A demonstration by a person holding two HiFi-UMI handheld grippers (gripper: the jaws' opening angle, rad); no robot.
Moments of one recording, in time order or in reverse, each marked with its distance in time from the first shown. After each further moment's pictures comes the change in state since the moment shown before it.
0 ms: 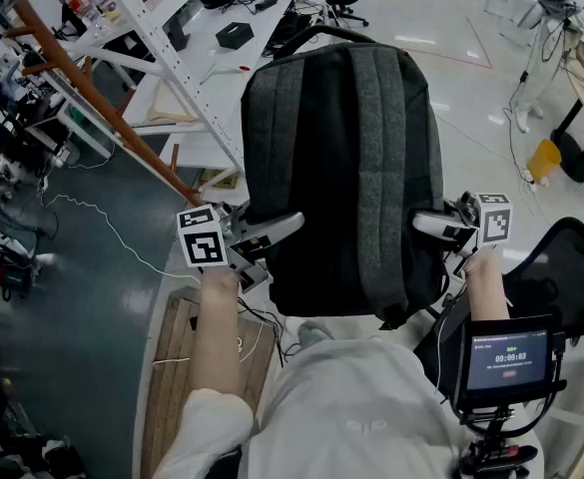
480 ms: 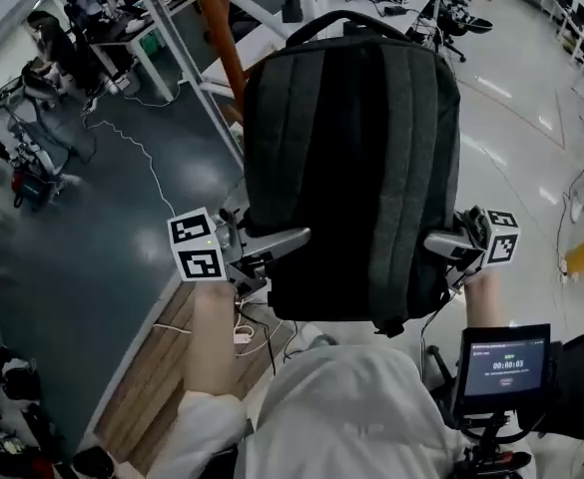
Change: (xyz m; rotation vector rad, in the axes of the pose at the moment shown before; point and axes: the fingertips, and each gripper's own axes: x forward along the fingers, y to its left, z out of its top) left arm -0.191 0.041 0.098 0.208 -0.107 0.211; right arm 0.234 -0.046 0.018 -0.086 0.119 0.296
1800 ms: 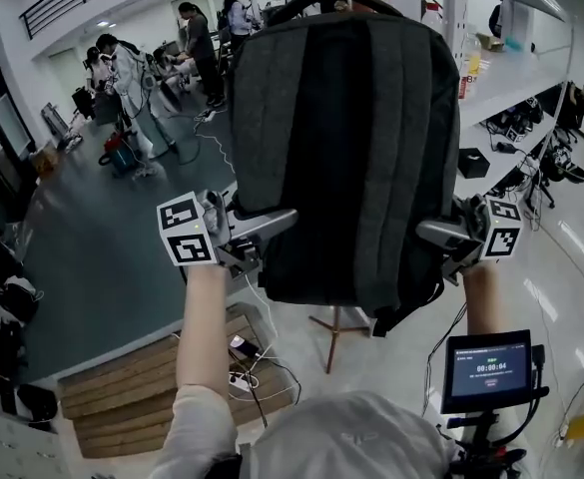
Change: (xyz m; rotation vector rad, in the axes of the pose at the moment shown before) left arm -0.133 0.016 0.195 0.477 -0.181 0.361; right arm 0.235 -0.029 0.146 -0.289 0.157 0.447
